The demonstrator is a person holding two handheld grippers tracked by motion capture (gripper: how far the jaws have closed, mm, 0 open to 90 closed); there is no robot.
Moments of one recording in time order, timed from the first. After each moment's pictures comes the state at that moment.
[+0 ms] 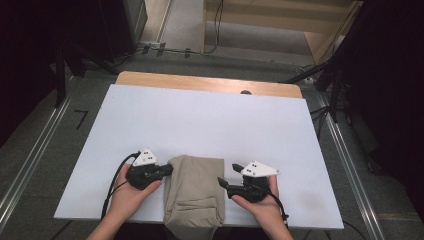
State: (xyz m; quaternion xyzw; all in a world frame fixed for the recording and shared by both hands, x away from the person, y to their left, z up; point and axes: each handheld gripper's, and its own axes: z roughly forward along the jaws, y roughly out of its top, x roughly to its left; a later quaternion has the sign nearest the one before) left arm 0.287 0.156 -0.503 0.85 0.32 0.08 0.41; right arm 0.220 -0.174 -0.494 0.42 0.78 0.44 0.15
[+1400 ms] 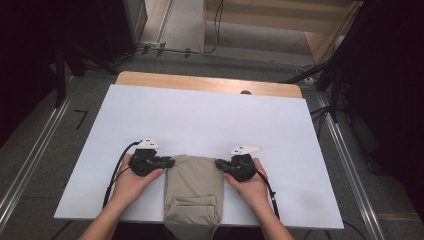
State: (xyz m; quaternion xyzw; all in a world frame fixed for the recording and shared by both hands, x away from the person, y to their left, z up) left arm 0.316 0.156 -0.505 0.85 0.36 0.04 0.39; right arm 0.284 -0.159 -0.523 0.45 0.79 0.41 0.08
